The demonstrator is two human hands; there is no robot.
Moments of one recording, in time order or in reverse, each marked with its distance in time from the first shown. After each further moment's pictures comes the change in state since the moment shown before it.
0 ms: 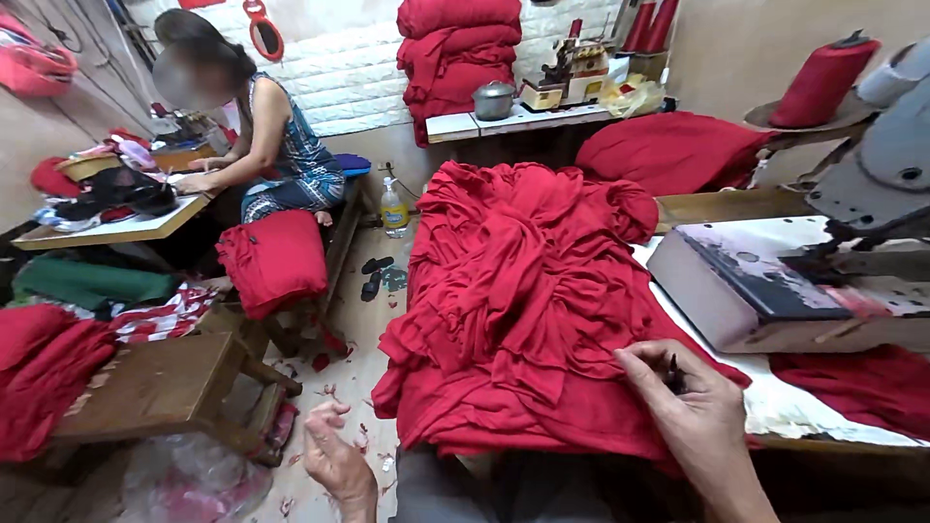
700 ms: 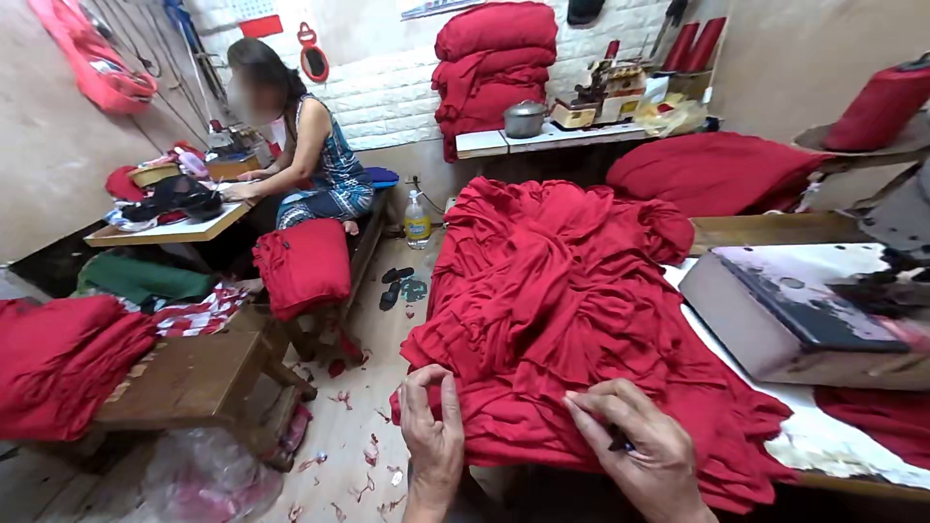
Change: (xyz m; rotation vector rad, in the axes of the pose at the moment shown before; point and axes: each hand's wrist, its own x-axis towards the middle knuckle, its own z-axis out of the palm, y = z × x) left_hand -0.017 0.050 0.073 0.080 -0.275 0.176; right_hand -0.017 -0.017 0.042 0.018 -0.060 -0.368
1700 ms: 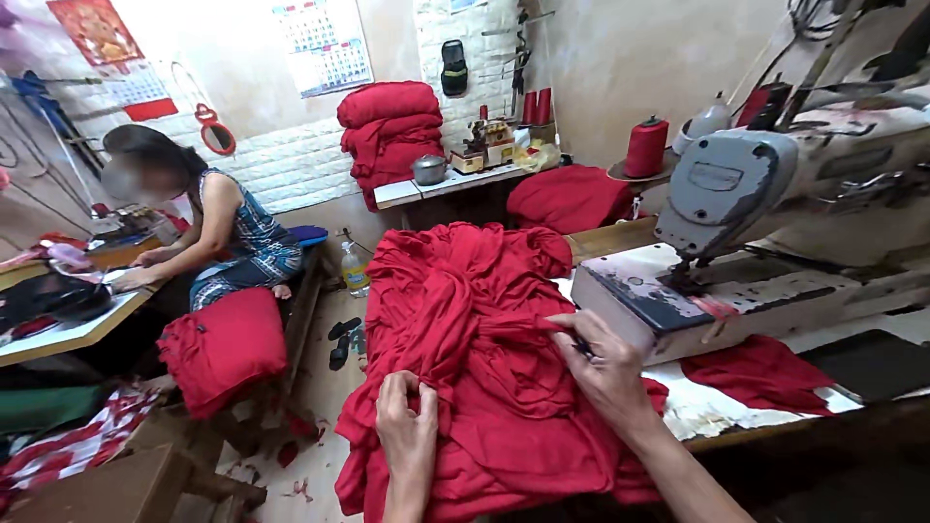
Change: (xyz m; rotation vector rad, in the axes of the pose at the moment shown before) left_hand 0.038 -0.002 0.064 0.210 -0.246 0.046; right_hand 0.058 0.063 -0.046 -0.293 0.169 0.112
